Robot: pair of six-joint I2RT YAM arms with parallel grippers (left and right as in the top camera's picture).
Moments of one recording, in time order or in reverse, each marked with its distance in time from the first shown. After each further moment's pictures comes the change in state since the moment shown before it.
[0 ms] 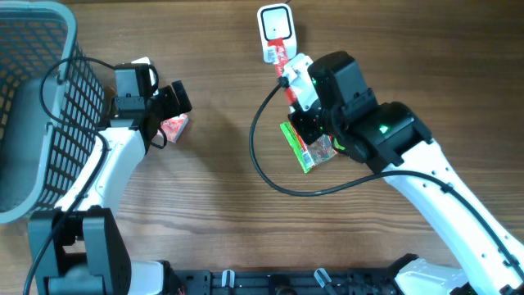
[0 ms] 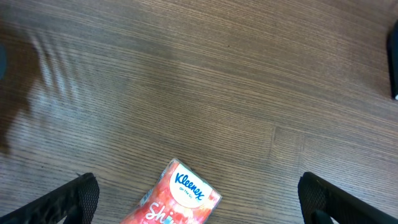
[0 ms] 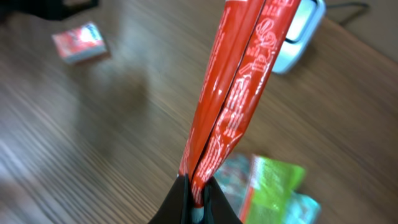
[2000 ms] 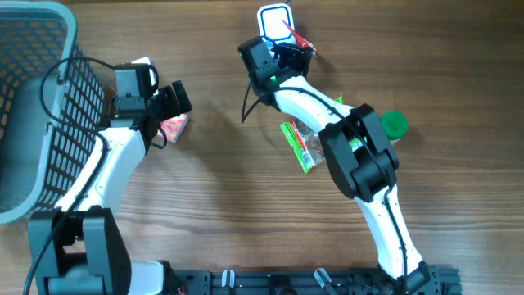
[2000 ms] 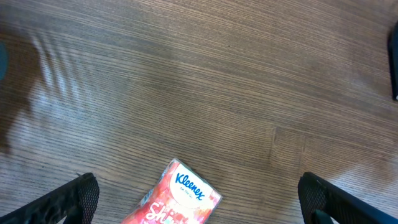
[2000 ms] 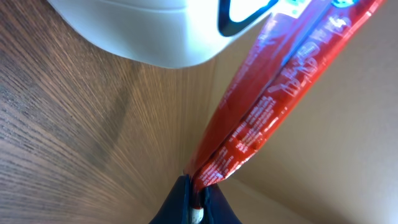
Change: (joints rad) left arm 0.000 0.000 0.000 0.000 -0.003 0.000; right arm -0.006 0.992 0.388 0.593 1.070 -0.952
